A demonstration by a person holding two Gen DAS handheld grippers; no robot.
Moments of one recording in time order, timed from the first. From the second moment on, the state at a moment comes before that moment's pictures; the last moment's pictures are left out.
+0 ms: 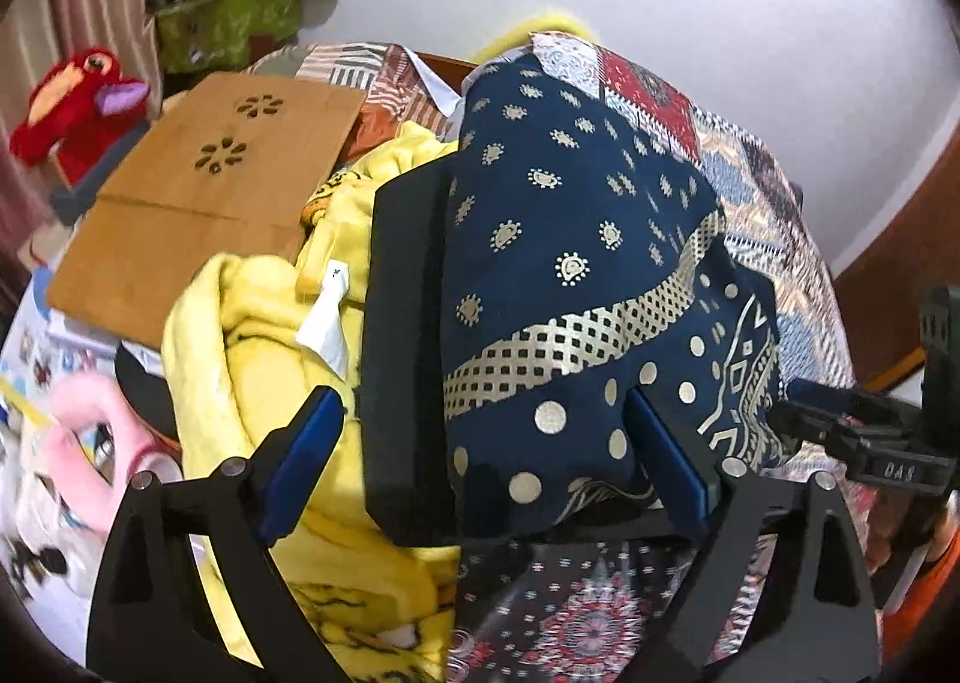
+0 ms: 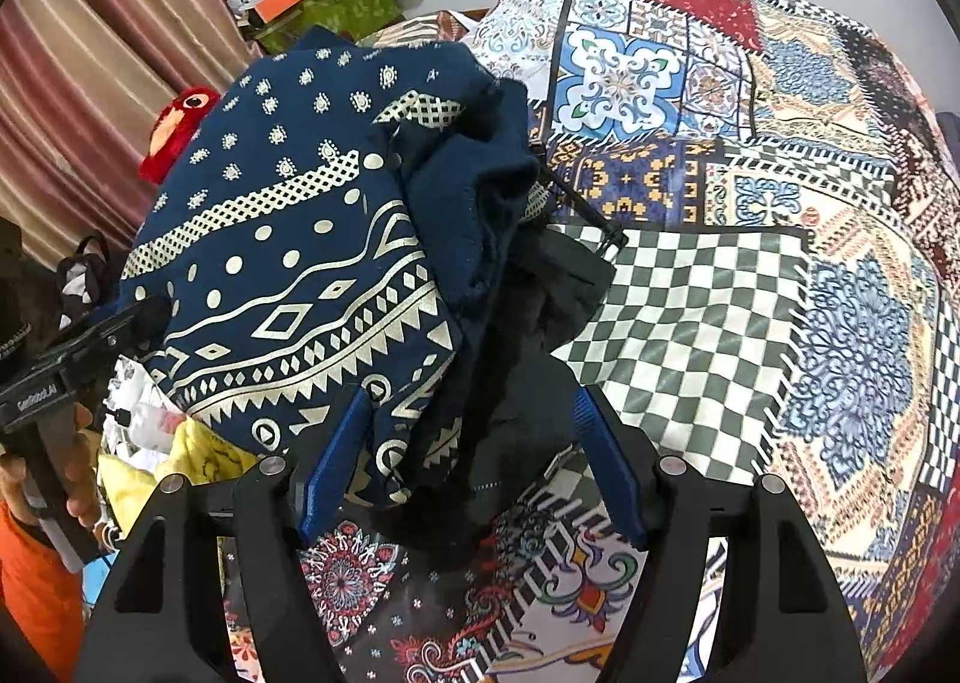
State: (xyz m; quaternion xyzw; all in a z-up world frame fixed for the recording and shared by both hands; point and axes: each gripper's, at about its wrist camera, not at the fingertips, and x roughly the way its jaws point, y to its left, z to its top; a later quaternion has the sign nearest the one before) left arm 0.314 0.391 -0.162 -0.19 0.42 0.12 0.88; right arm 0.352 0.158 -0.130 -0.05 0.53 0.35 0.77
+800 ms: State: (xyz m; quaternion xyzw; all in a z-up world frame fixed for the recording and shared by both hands) left arm 0.125 0.219 0.047 -0.02 0.12 0.15 0.98; right arm 0.173 0.054 0.105 0.00 0.19 0.39 0.90
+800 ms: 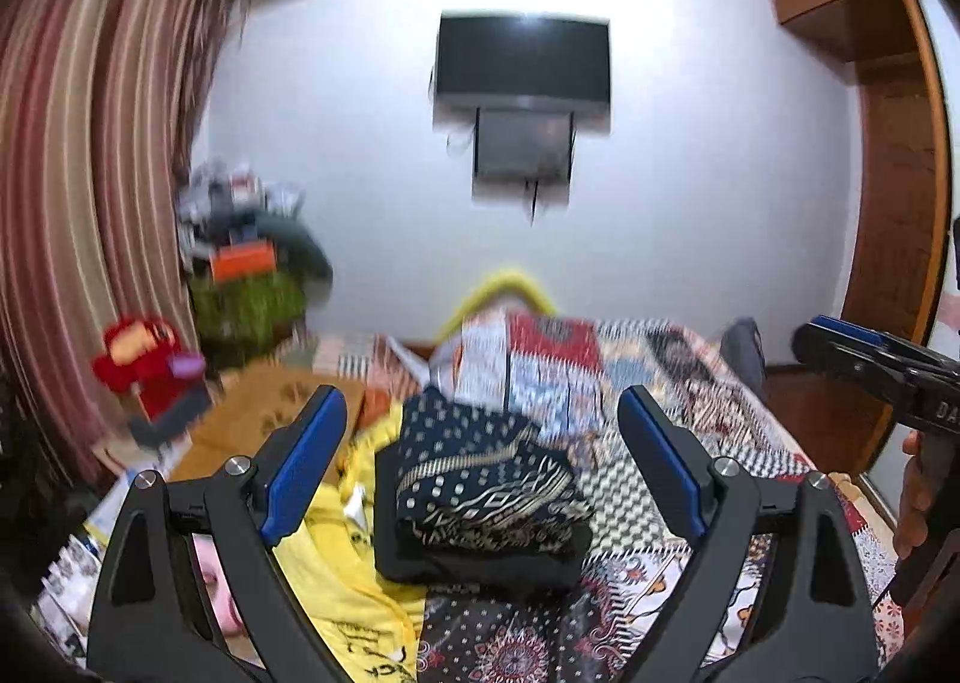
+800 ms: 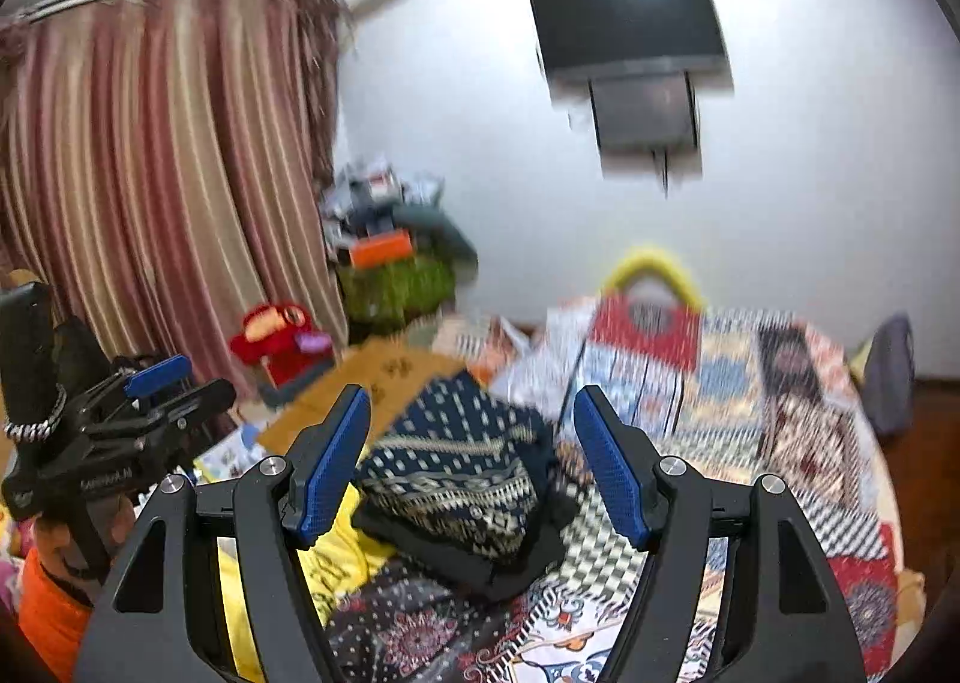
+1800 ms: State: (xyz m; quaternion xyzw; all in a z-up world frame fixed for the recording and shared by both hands) left arm 0.041 0.142 0.037 0.01 0.05 0.20 0.98; right arm 0.090 0.026 0.107 0.00 0.11 0.32 0.94
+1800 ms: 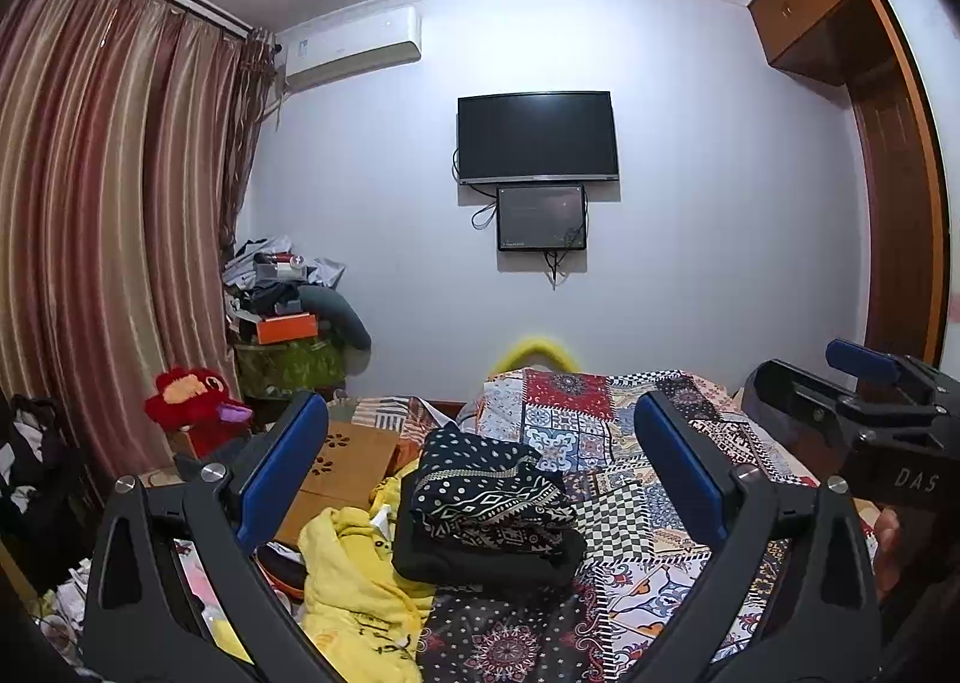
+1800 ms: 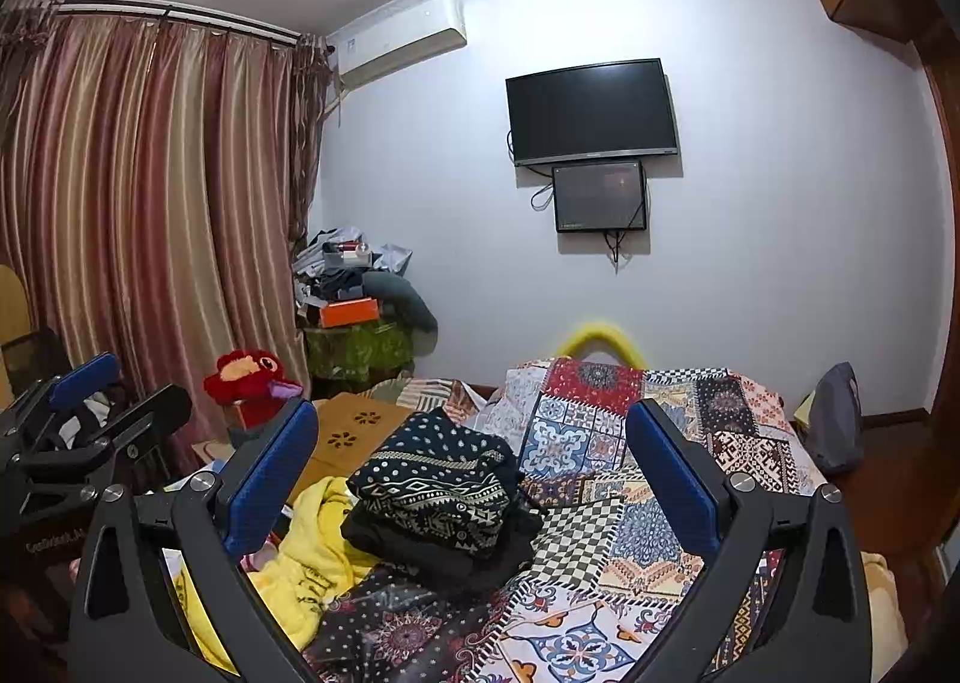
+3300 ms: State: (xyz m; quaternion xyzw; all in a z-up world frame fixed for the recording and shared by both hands) left arm 0.059 0.159 0.024 -0.04 0.07 0.17 0.98; right arm 0.092 0.015 0.103 0.01 0.12 0.32 0.94
